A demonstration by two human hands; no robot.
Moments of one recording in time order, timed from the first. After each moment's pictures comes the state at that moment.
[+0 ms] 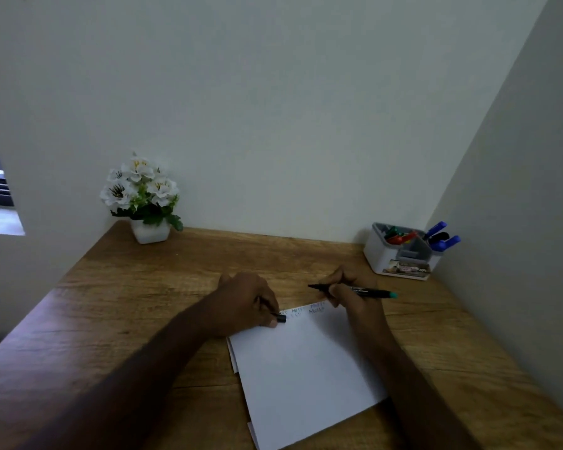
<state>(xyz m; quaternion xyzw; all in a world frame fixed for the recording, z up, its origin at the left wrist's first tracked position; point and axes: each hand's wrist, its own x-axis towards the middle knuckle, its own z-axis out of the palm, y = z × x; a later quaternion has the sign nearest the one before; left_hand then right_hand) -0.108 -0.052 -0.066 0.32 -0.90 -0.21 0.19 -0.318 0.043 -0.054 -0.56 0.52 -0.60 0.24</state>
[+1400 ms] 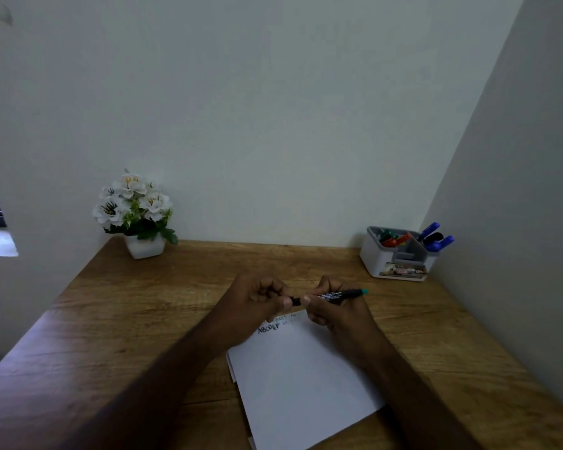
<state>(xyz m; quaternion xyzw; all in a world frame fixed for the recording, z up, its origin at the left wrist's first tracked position) -0.125 -0.027 -0.055 0.23 -0.73 -0.51 0.40 -0.309 0.038 -0.059 -0.53 0.42 -0.61 0.41</state>
